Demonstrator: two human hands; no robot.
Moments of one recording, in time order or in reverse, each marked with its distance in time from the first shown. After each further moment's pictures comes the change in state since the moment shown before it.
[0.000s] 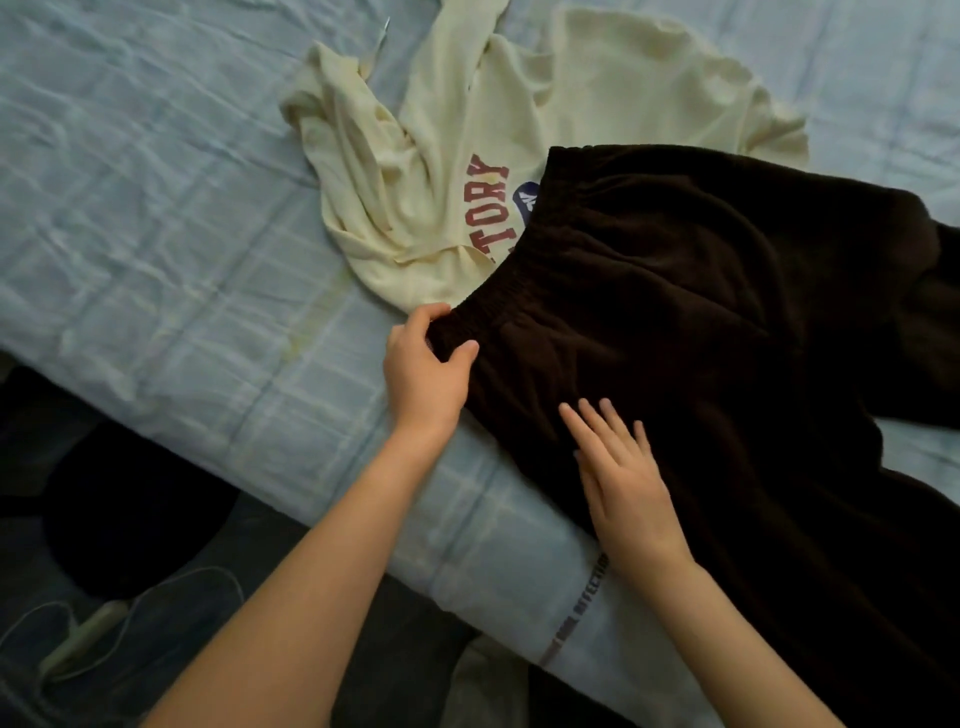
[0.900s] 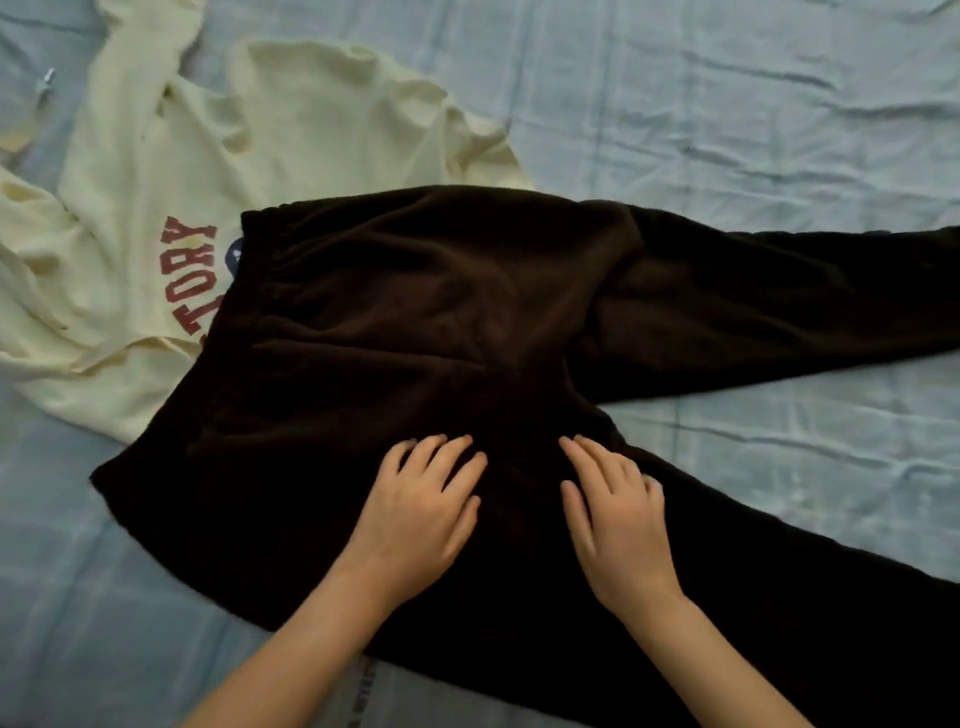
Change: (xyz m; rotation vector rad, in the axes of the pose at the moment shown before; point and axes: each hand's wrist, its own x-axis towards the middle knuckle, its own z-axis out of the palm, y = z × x) left_hand -0.110 0.059 0.138 0.669 -0.670 1.014; right_hand -0.063 0.149 -0.098 -0.122 0.167 0.354
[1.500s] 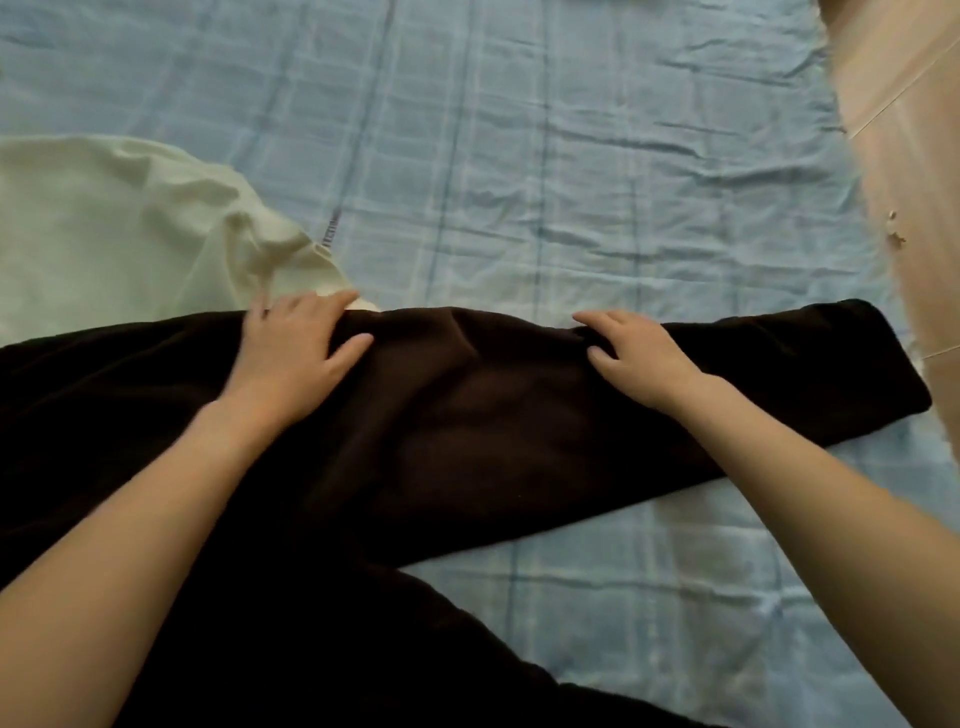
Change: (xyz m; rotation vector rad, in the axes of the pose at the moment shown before) left_hand 0.299 -0.044 -0.044 0.045 0.131 -0.280; right_hand 0.283 0.232 -0.142 -0.138 -0.250 -0.009
